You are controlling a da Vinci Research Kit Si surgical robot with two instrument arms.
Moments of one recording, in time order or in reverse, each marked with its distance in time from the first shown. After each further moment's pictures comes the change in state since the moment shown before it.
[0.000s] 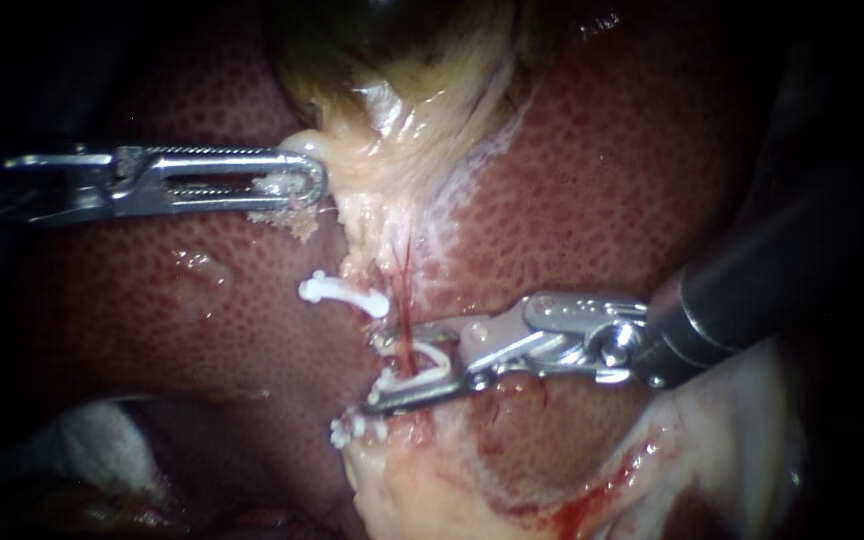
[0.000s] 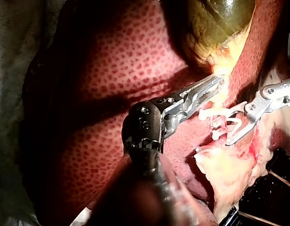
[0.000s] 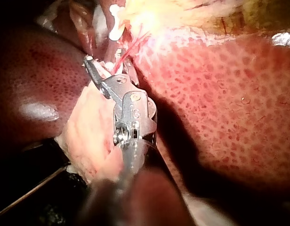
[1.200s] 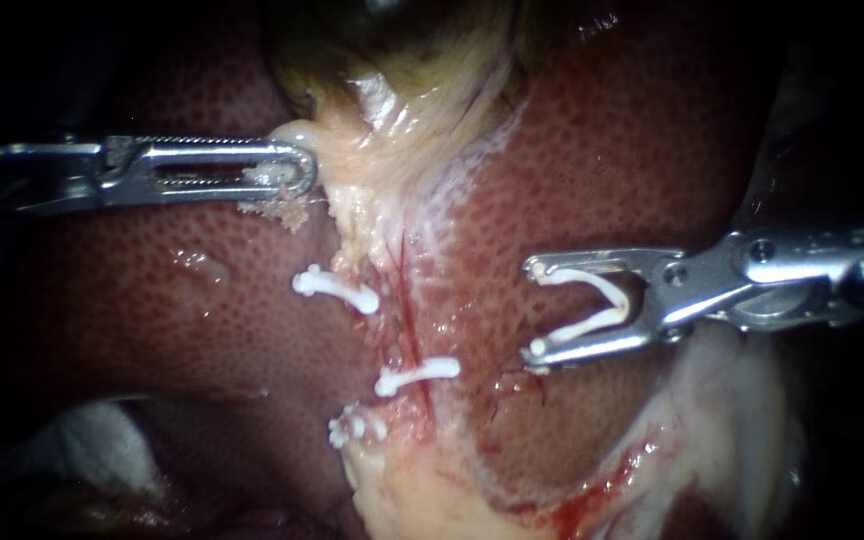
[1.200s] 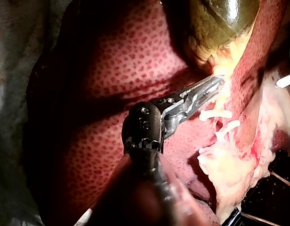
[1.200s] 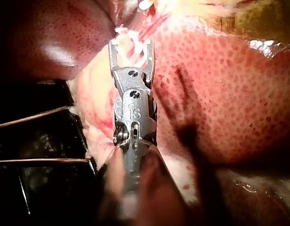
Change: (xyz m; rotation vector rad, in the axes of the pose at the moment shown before) right arm 0.007 -0.009 -0.016 -0.182 0.030 -0.278; left arm 0.001 0.000 -0.001 -0.007 -0.004 -0.005
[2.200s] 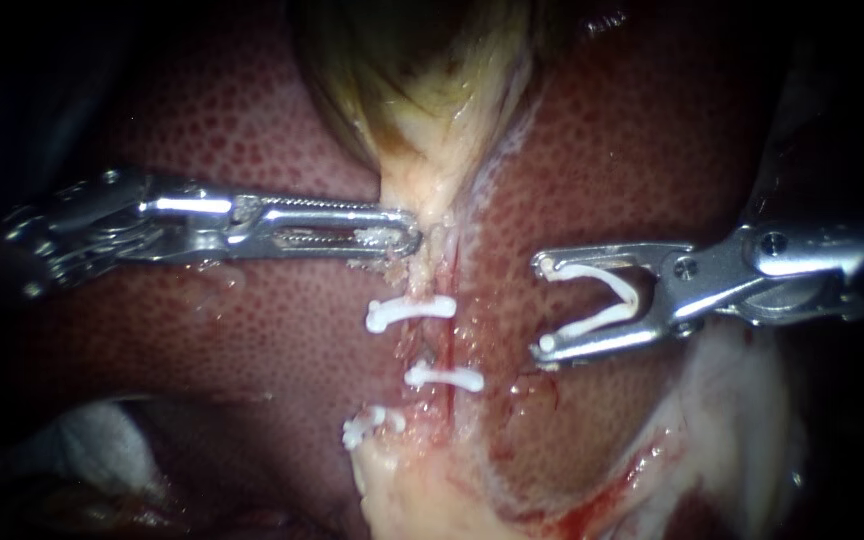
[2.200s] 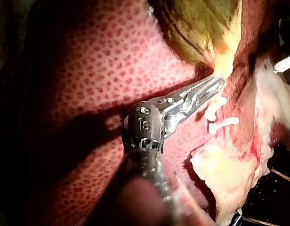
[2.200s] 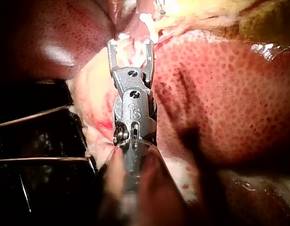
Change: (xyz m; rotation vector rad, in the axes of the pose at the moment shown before) right arm 0.002 0.000 -0.003 0.018 -0.001 0.008; left arm -0.008 -0.004 0.010 -0.001 -0.120 -0.014
